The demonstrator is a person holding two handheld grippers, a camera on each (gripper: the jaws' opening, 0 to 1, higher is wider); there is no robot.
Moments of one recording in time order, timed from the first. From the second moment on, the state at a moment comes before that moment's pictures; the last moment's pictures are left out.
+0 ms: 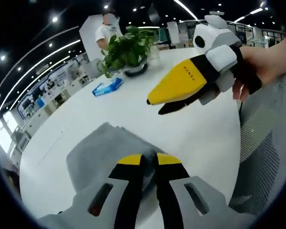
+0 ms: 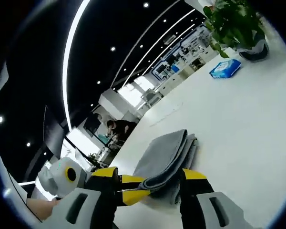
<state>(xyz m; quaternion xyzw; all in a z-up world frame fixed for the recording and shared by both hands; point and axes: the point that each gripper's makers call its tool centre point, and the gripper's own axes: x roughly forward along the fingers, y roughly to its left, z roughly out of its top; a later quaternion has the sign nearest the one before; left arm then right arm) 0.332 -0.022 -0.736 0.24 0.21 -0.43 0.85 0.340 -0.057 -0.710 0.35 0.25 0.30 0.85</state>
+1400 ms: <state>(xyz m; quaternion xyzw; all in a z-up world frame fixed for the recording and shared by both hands) 0.246 -0.053 -0.708 0.14 0.23 -0.50 0.82 0.316 -0.063 -0.766 0.31 0.38 0.26 0.83</state>
